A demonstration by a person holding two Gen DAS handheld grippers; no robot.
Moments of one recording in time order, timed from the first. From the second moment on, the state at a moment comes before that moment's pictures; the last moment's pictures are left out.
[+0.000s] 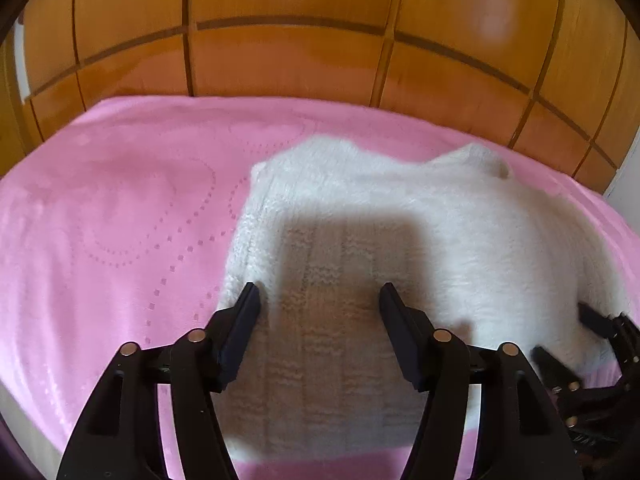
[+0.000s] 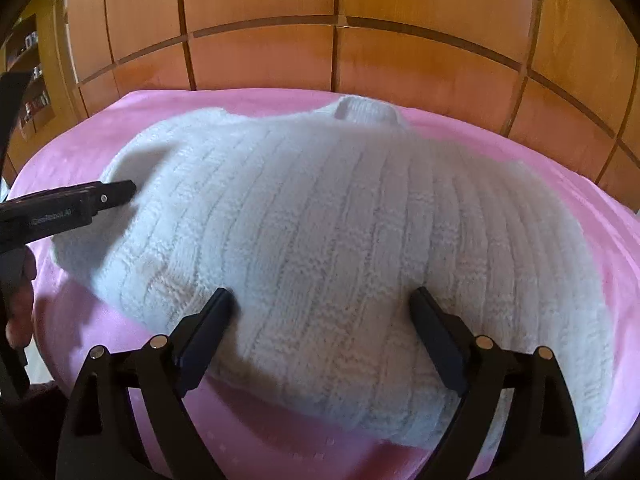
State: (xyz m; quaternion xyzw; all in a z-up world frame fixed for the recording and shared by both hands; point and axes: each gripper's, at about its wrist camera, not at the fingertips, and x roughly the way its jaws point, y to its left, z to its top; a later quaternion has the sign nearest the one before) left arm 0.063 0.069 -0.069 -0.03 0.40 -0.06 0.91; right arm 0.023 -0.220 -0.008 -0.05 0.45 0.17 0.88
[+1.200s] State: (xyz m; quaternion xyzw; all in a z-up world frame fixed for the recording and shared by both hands) left arm 0.064 0.128 -0.056 -0.15 0.42 -0.07 0.89; right arm 0.019 -0.366 -0.018 0.12 0.47 0.03 0.87
